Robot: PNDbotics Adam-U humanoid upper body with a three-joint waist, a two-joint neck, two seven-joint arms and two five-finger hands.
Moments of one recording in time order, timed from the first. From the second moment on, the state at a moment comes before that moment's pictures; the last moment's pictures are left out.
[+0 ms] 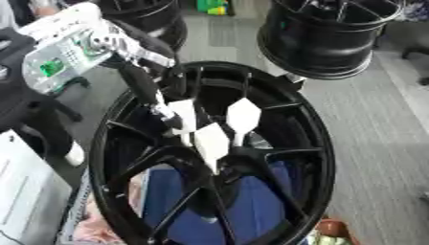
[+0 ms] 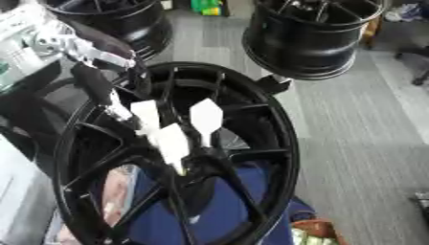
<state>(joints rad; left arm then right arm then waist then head) -1.20 0.64 -0.88 -1.38 -0.36 0.06 -0.91 -0.06 -0.91 -0.22 -1.99 -0.13 0.29 -0.81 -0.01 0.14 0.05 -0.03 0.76</state>
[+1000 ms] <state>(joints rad) -1.18 0.62 -0.89 -1.37 -0.37 0.10 -0.91 -0.05 -0.89 -0.23 -1.99 -0.14 0.29 -0.81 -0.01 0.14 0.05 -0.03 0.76</state>
